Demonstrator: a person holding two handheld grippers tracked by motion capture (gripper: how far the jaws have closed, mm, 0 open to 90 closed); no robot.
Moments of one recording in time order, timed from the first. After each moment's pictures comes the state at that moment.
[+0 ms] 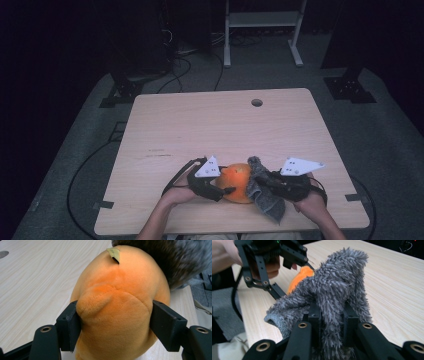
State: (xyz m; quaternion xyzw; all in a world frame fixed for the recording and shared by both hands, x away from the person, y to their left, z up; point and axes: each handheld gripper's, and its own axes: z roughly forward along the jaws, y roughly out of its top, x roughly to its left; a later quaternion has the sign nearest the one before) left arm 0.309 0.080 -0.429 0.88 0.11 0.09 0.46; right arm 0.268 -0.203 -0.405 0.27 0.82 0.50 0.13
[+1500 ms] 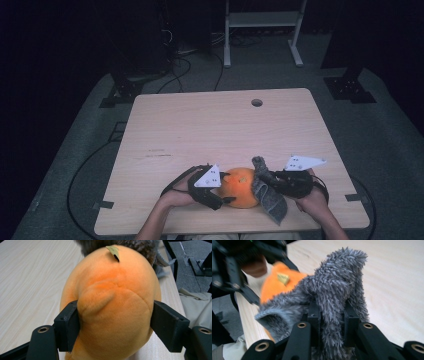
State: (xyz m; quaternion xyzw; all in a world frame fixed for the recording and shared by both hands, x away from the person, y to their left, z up) left arm 0.295 0.078 -0.433 0.89 0.04 0.09 0.45; right arm 0.282 -0.219 -0.423 0.31 0.81 0.49 0.09
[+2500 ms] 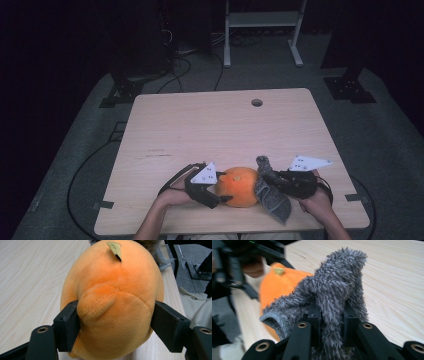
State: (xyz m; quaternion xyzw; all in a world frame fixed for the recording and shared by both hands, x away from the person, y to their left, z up) left arm 0.301 0.087 -0.436 0.89 0.06 0.07 0.45; right arm 0.278 -0.228 -0.419 0.31 0.80 0.50 0.10
